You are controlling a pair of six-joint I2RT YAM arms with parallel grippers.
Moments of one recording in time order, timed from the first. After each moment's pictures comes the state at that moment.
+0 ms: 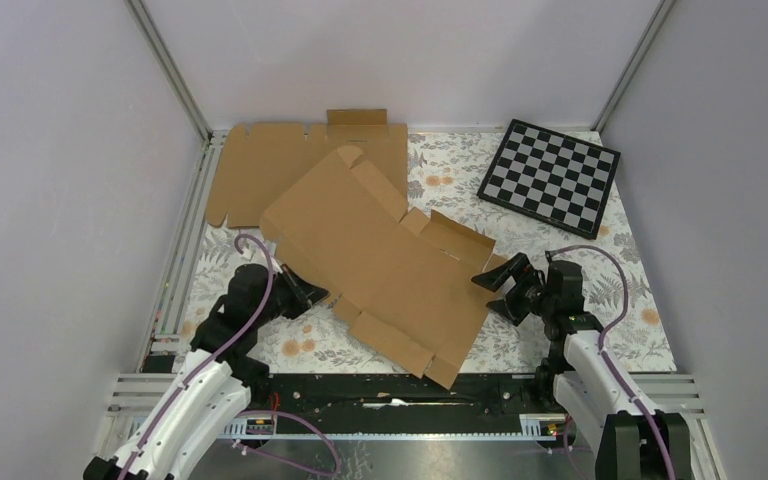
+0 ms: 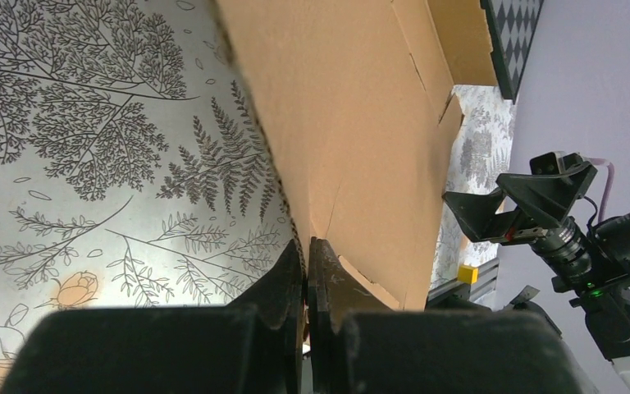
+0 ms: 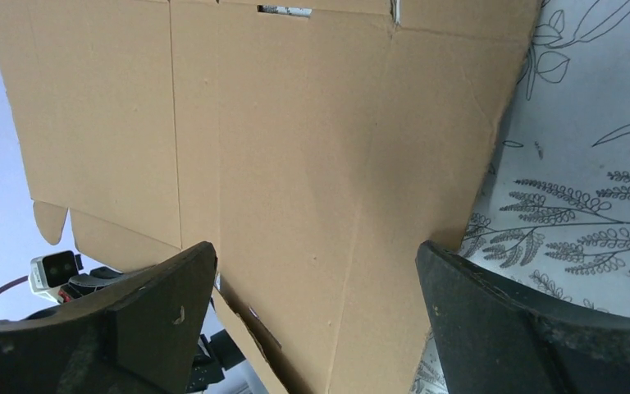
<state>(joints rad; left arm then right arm) -0.36 0.52 0.36 -0.41 0.23 -0.92 0.02 0.80 0.19 -0.06 -0.54 1.00</state>
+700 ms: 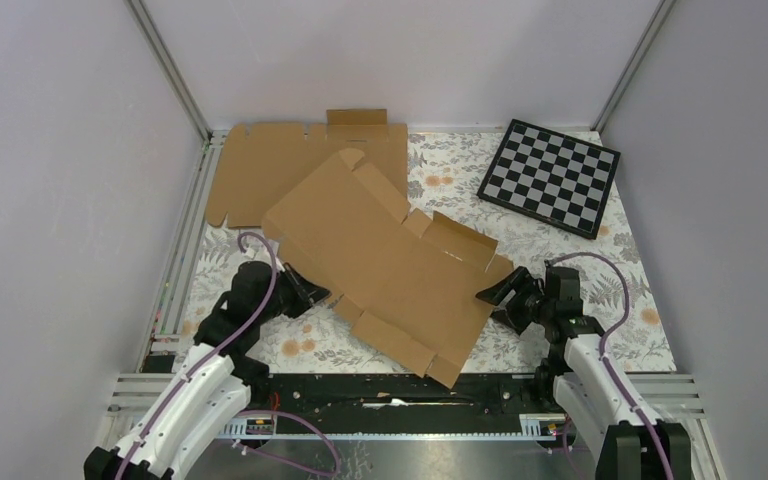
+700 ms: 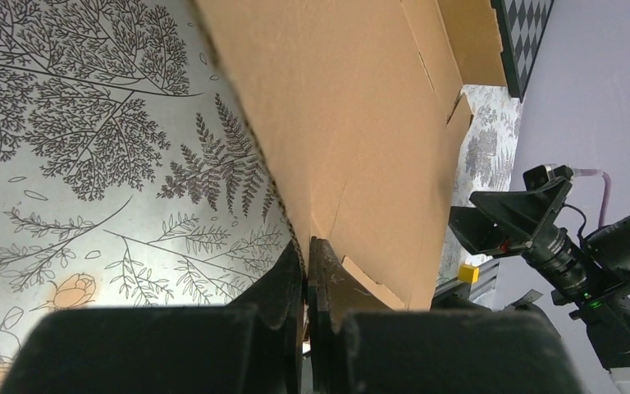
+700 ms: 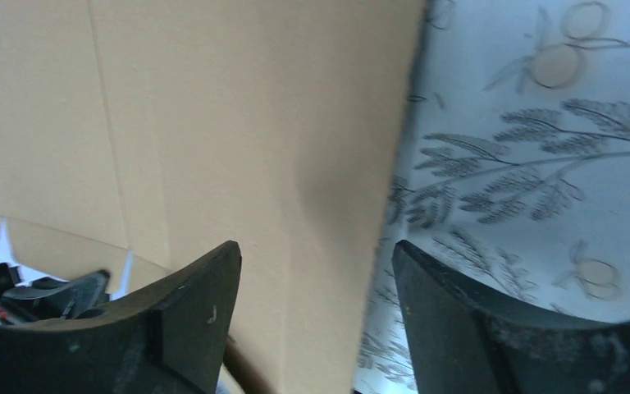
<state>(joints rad) -0.36 0.55 0.36 -0.40 0.24 -0.93 0.03 0.73 0.20 -0.30 -0.46 0.91</state>
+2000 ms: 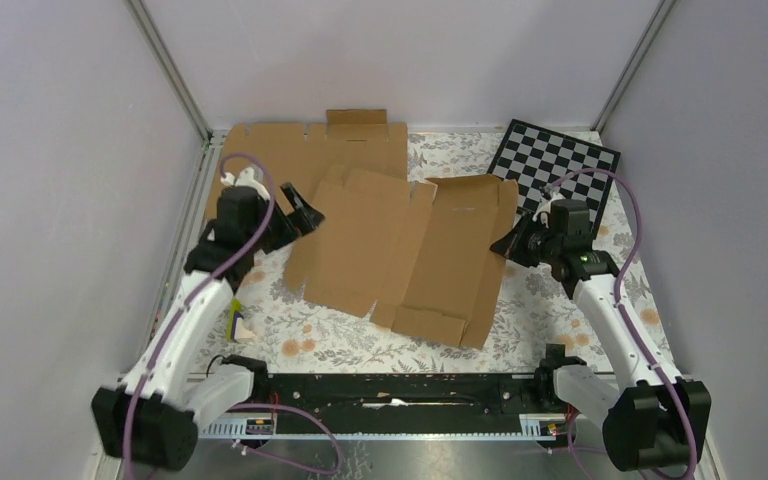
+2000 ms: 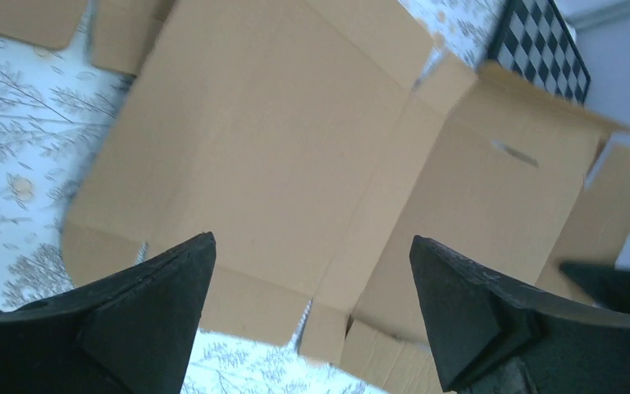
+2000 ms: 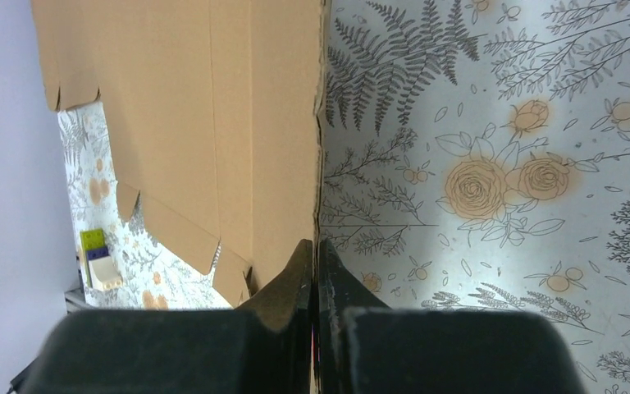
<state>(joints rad) -0.28 0.94 0.86 -0.47 0.08 -0.67 0.09 1.02 0.74 -0.43 -0.35 0.55</state>
